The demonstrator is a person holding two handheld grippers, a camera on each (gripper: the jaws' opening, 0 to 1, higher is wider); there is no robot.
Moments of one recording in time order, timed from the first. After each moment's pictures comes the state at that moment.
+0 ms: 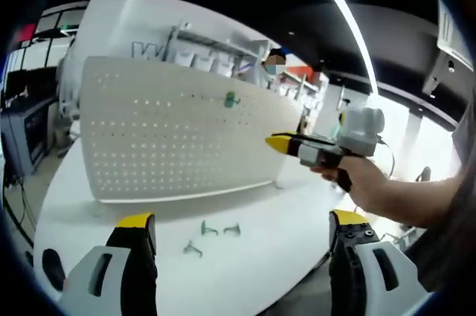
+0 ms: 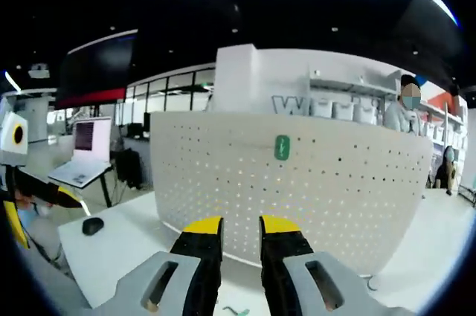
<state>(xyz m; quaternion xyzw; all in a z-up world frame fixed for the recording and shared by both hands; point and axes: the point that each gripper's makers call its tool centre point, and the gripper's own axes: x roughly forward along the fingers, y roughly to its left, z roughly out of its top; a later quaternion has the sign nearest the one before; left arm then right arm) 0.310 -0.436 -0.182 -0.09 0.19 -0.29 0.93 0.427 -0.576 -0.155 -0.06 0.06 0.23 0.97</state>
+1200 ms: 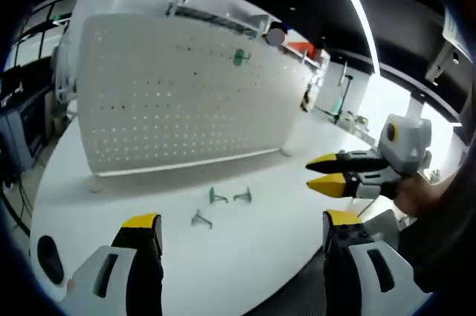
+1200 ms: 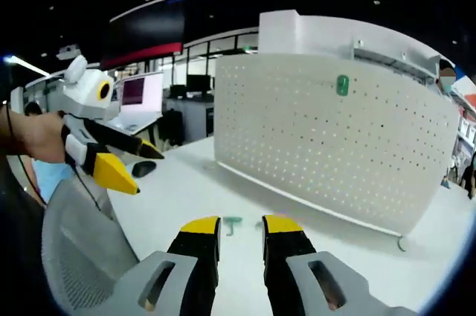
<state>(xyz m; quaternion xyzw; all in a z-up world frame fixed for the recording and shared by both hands) 0.315 -0.425 -0.253 -0.06 0.26 -0.30 0.91 0.319 -0.545 -0.250 -0.10 0.17 0.34 0.92</state>
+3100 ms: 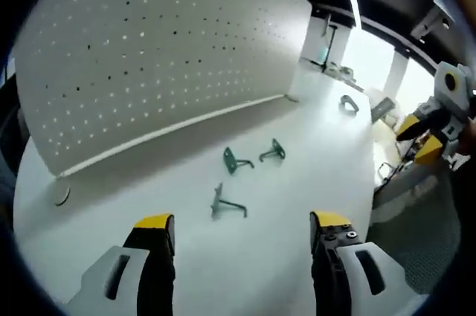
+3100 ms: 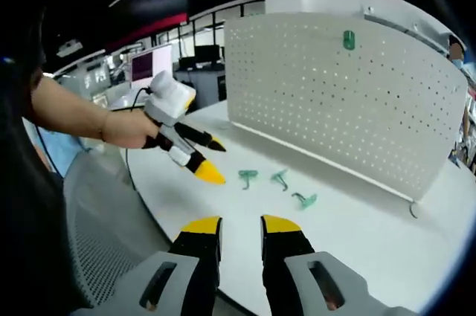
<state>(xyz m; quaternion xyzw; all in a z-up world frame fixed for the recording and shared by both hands) 0.391 -0.441 -0.375 0.04 0.34 -0.37 0.86 0.288 -0.567 -0.290 -0.10 0.27 0.36 0.89</state>
